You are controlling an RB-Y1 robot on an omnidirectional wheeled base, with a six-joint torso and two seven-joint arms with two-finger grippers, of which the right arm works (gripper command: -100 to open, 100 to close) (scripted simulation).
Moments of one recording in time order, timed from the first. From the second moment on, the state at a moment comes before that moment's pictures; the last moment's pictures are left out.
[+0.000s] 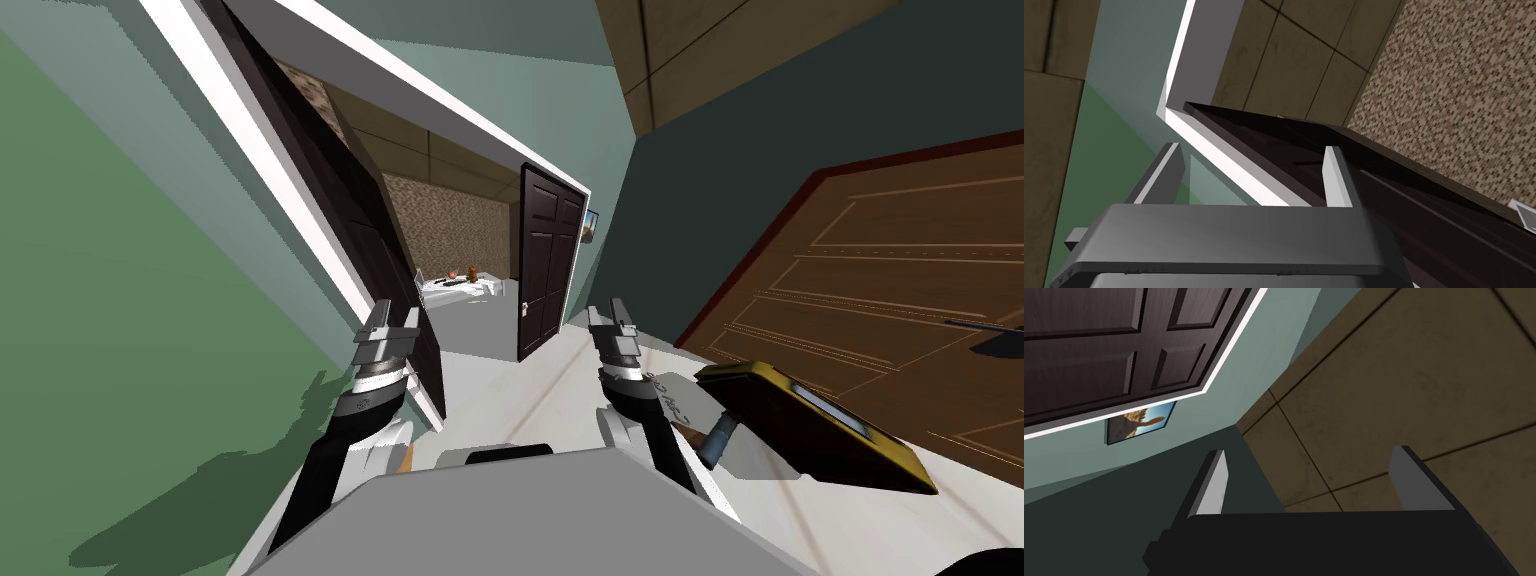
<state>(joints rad) 0.51 0.01 -0.04 -2.31 0.10 -0.57 -0.06</state>
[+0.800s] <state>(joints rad) 0.42 -0.02 -0.04 -2.09 0.08 -0.60 -0.06</state>
